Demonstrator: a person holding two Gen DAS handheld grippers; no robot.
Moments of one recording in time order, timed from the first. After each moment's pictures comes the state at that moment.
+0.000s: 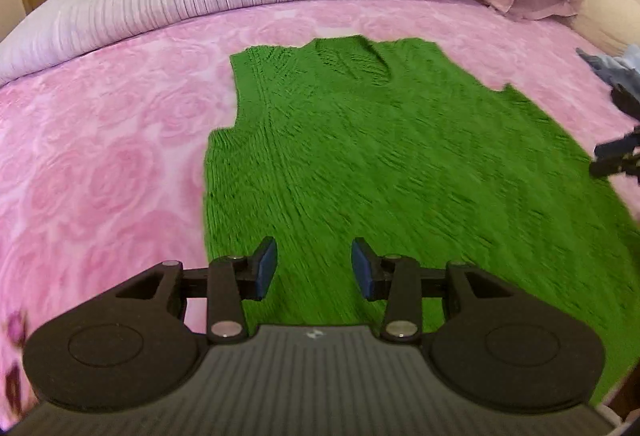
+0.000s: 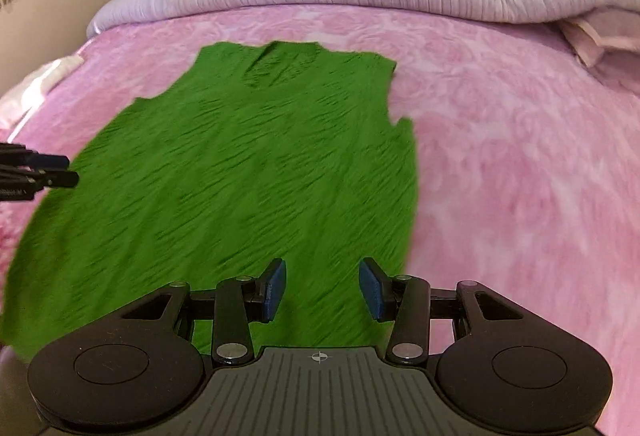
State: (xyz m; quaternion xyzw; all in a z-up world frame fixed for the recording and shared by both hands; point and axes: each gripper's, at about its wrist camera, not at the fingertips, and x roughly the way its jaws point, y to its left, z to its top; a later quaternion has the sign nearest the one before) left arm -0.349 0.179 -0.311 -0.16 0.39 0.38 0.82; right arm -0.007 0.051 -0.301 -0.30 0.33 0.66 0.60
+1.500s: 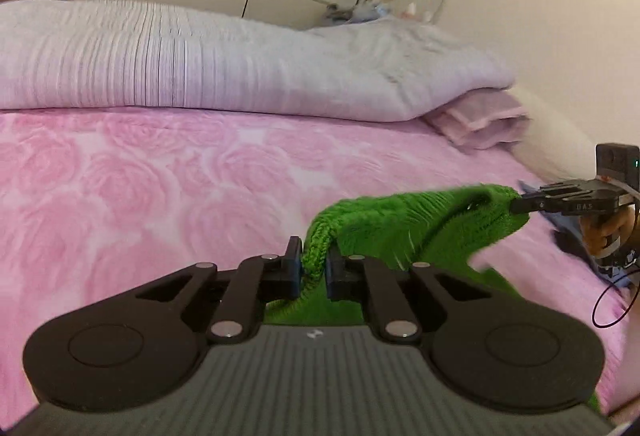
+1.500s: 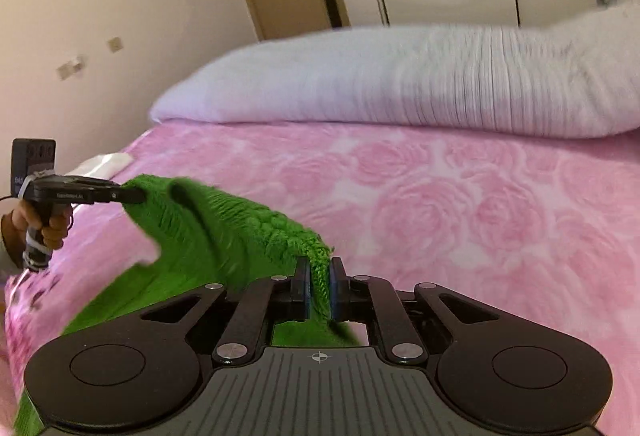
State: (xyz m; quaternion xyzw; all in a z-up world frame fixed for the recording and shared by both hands) left arm -0.363 0.314 -0.271 -0.23 0.22 0.27 0.91; right arm 0.087 0.188 -0.253 -0.17 0.28 0.79 0.51
